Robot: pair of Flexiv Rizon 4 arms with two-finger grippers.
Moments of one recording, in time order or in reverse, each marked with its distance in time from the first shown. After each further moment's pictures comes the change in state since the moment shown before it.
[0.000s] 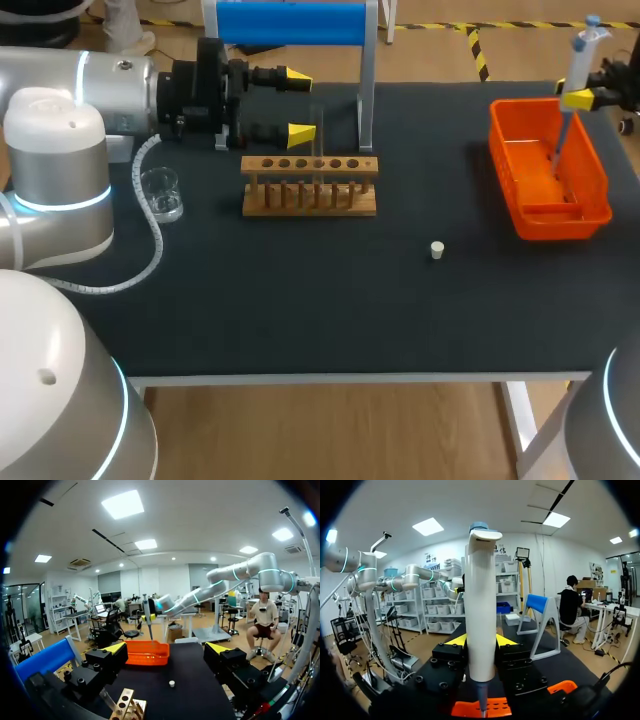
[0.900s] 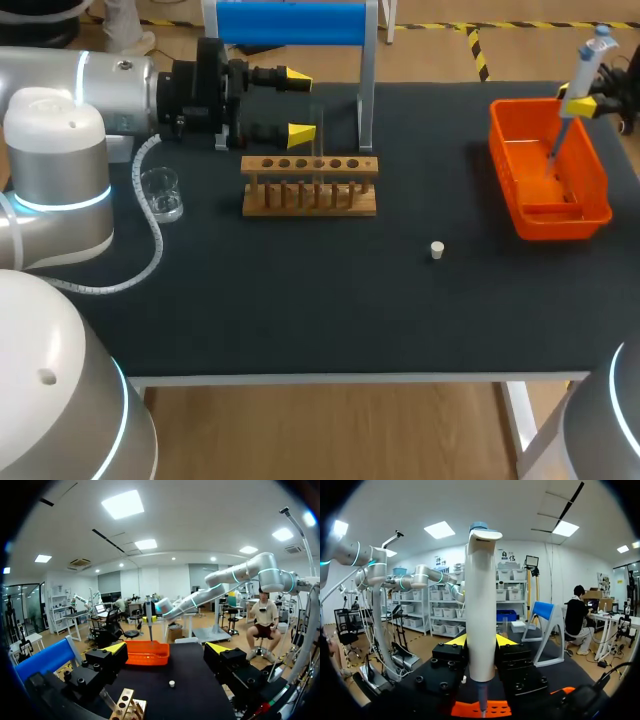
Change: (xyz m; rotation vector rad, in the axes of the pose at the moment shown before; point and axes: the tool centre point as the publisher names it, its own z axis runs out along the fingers) left arm 0.000 0.000 0.000 0.000 0.000 0.000; right arm 0.006 -0.007 -0.002 -0.064 0.063 -0.067
